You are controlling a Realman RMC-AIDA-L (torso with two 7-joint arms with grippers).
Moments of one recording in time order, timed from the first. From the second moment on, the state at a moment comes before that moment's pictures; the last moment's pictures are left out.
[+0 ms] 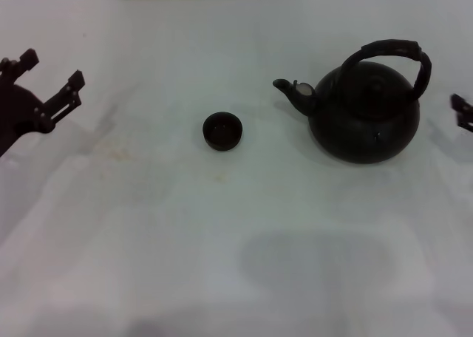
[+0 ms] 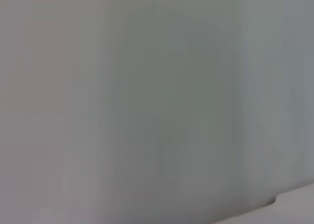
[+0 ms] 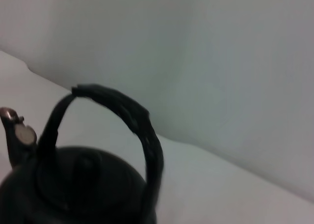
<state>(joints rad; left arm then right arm) -0.20 -2.07 -2.04 -0.44 0.98 -1.20 2.49 -0.26 2.02 1.62 1.36 -1.39 0.62 -1.95</state>
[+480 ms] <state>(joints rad) -0.17 -2.08 -2.05 -0.43 0.98 -1.20 2.50 -0.29 2.01 1.45 1.50 -1.40 0.50 -1.92</state>
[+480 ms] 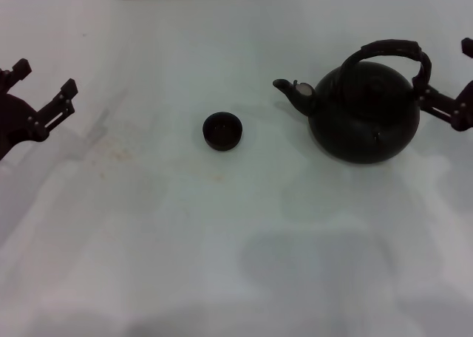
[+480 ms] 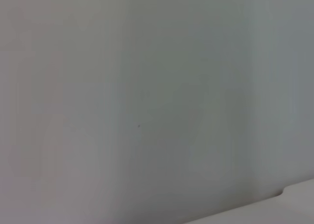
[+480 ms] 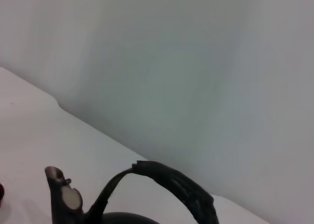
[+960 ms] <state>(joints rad) -0.19 -2.08 -2.05 -0.44 0.98 -1.20 2.50 -0.17 2.01 1.39 1.38 -1.38 0.39 -1.92</state>
